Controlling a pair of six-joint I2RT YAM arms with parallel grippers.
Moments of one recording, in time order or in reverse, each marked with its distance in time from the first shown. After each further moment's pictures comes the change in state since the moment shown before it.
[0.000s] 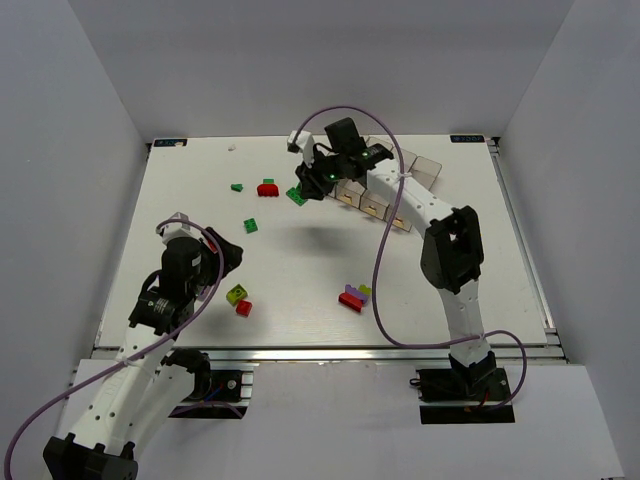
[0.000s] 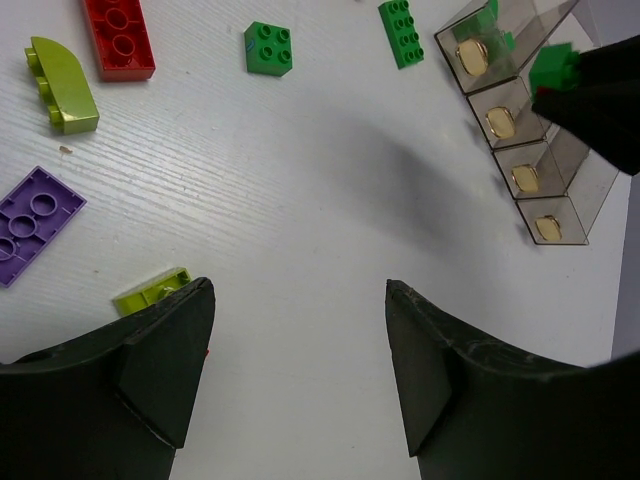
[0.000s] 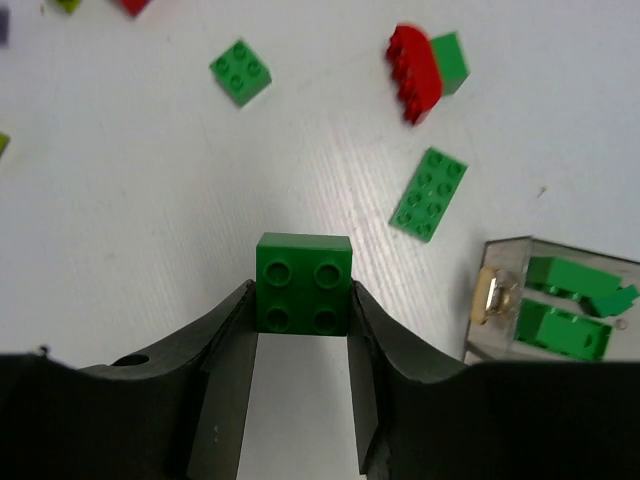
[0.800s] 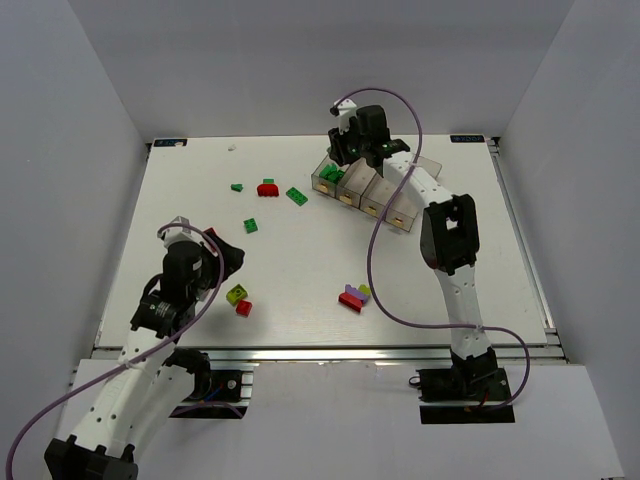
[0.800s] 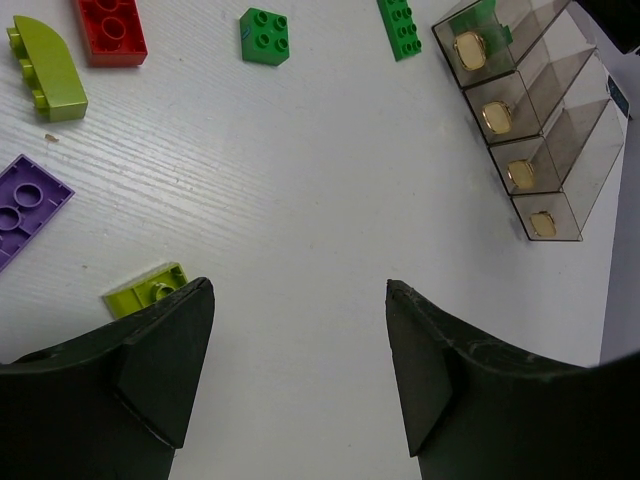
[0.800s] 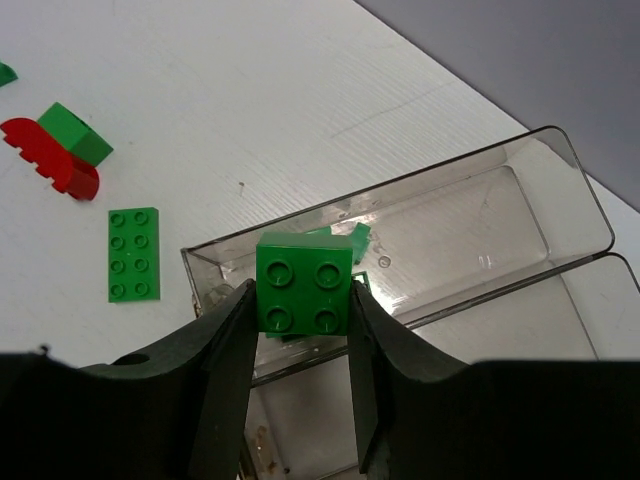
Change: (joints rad) left arm 0.000 -0.030 -0.044 0.019 0.017 -0.023; right arm -0.169 0.187 0.126 0.333 0.275 0.307
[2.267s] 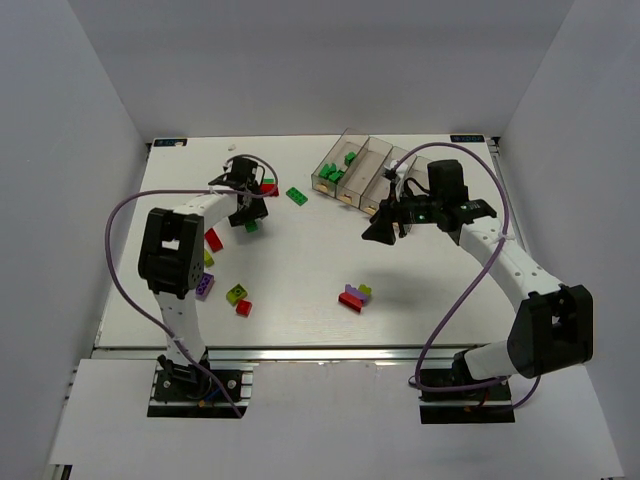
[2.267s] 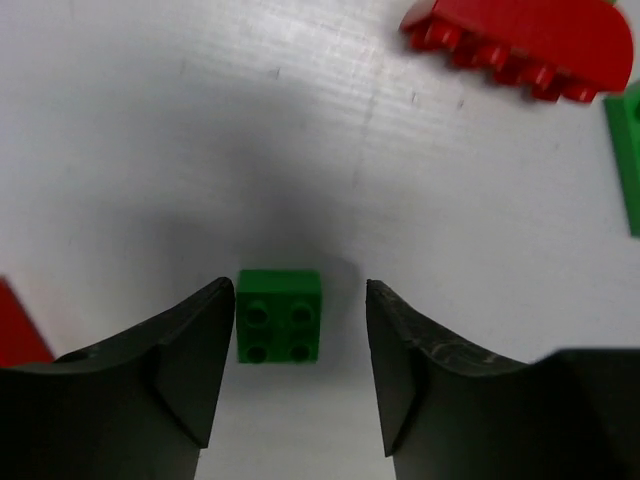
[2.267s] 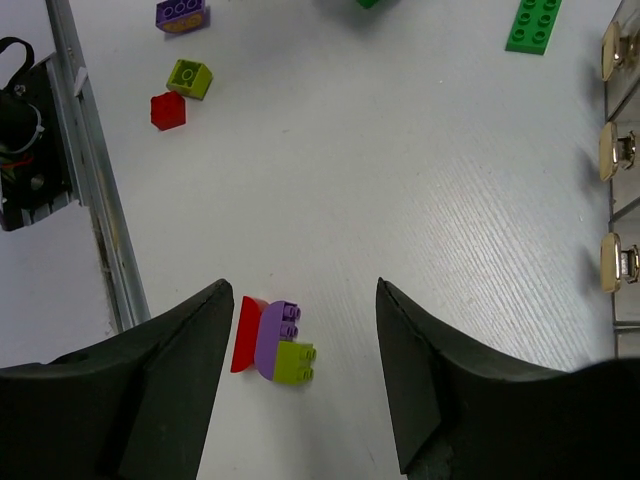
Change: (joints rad) left arm 0.048 1.337 0.776 0.054 -0.064 0.303; right arm -0.126 -0.968 -1.058 -0.092 -0.633 -0.108
